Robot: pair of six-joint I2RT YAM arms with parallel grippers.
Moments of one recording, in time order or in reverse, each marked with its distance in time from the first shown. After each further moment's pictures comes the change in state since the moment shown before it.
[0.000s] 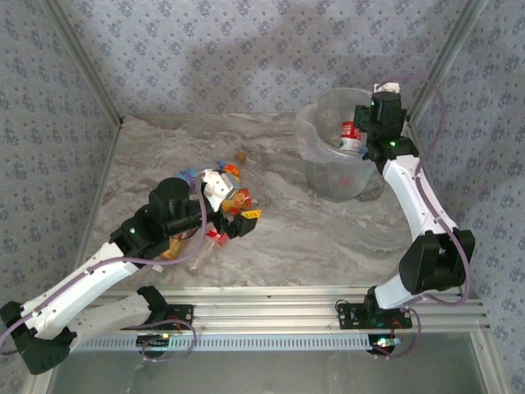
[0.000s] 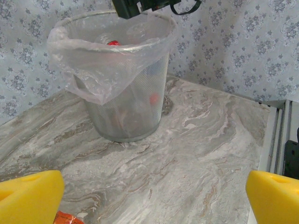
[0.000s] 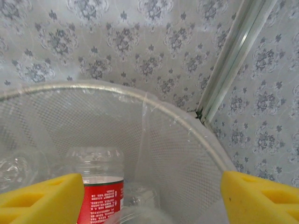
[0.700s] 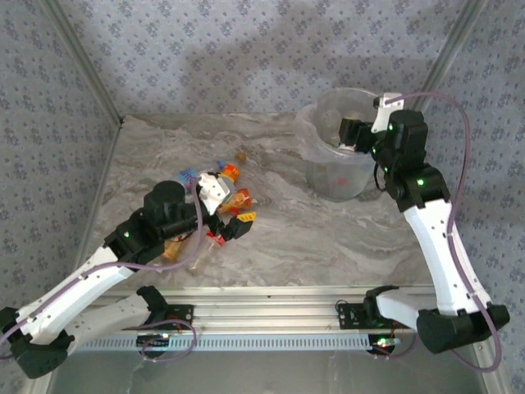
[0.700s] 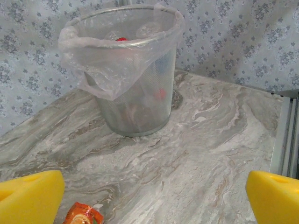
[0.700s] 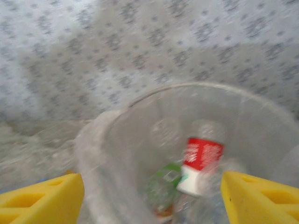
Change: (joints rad) left arm 0.000 -0.045 -0.005 -0.053 -0.045 0.070; right arm 0.130 -0.378 -0.058 -0.237 -0.358 0.140
